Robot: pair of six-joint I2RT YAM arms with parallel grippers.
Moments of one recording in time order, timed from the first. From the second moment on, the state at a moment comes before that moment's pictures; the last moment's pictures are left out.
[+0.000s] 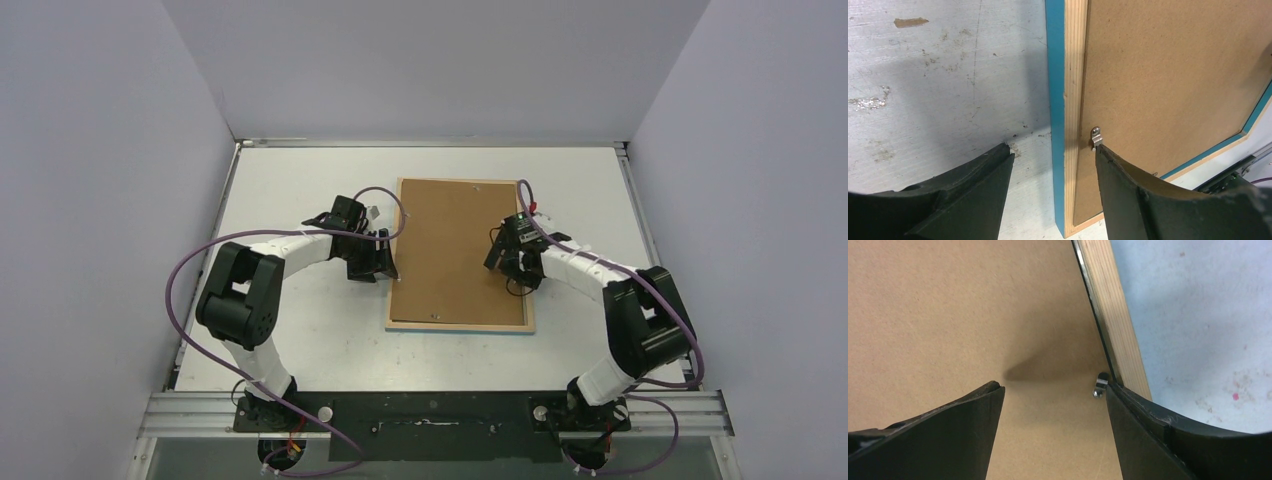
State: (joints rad) left arm -0.37 1.77 1.04 -0.39 0.34 -0.48; right arm 0.40 1.56 0.88 -0.43 0.18 0.82
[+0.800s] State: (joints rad) left arm -0.36 1.80 1.08 -0.40 0.37 -0.44; right arm 0.33 1.71 1.19 -0.39 0.17 0.62
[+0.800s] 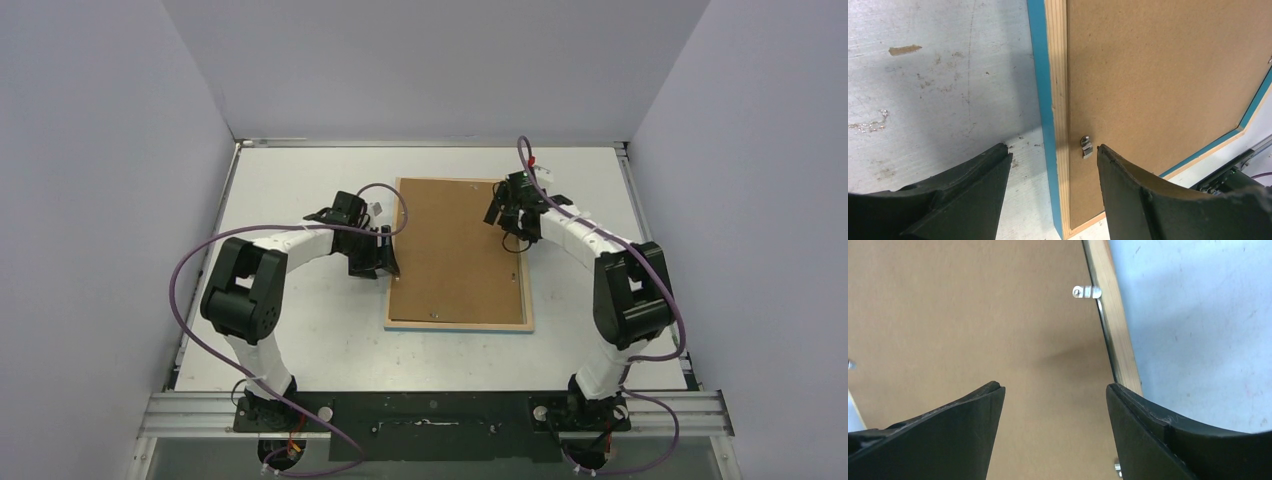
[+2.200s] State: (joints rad) left arm -0.35 1.84 1.13 -0.45 0.38 -0.42; right arm 0.27 2.11 1.48 -0.15 0.11 0.51
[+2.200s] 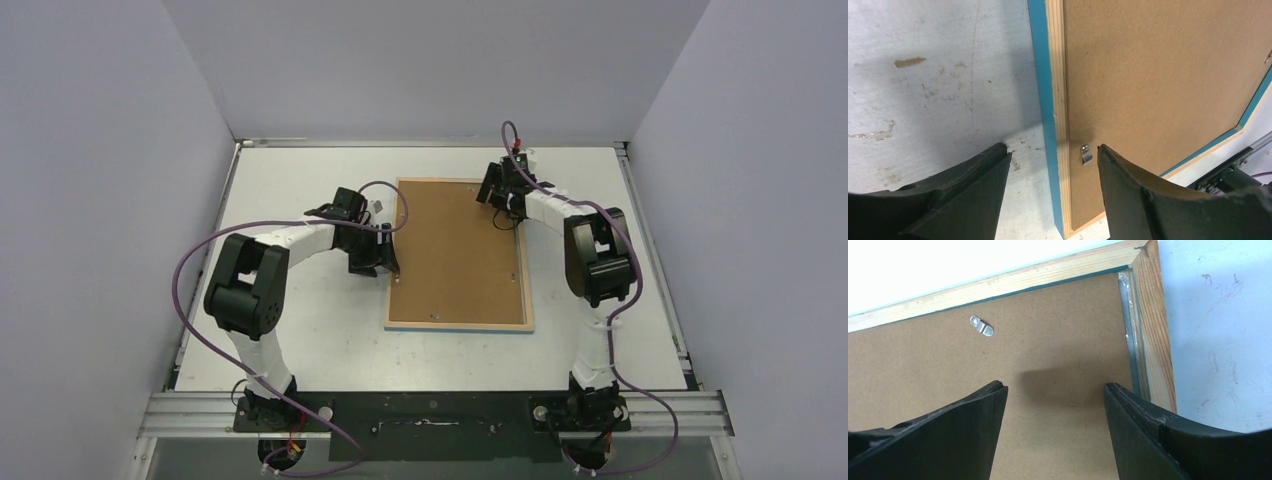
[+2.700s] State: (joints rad) left arm -0.34 1.84 1.23 -0.42 0.42 -0.51; right arm 0.18 1.77 1.26 -0.35 0.07 0.51
